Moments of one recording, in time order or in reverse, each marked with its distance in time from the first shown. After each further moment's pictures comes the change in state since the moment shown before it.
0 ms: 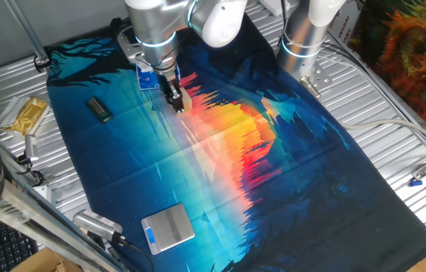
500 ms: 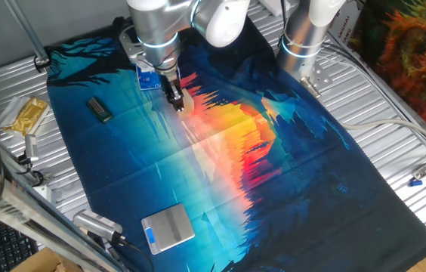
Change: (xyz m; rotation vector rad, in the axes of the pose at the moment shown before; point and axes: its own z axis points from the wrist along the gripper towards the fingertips) arm 0.002 0.000 -0.001 0.030 0.008 0.005
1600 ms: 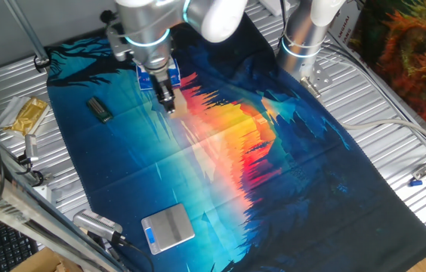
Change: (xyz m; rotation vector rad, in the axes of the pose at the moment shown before) arm -0.042 0.032 -0.065 0.003 0.001 0.079
